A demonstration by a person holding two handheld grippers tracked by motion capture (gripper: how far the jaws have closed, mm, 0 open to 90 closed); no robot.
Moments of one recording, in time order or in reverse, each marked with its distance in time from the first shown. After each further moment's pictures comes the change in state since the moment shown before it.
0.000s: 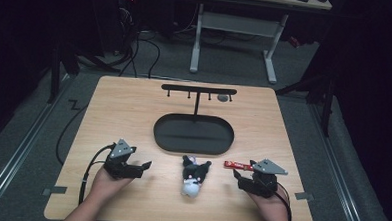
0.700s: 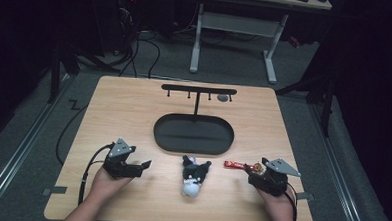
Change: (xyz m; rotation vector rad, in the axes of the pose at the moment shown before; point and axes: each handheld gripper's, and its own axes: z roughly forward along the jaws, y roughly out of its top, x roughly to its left) left arm 0.002 0.001 -0.002 -0.013 -0.001 -0.018; right arm -0.030 -0.012 -0.004 -0.074 -0.093 0.093
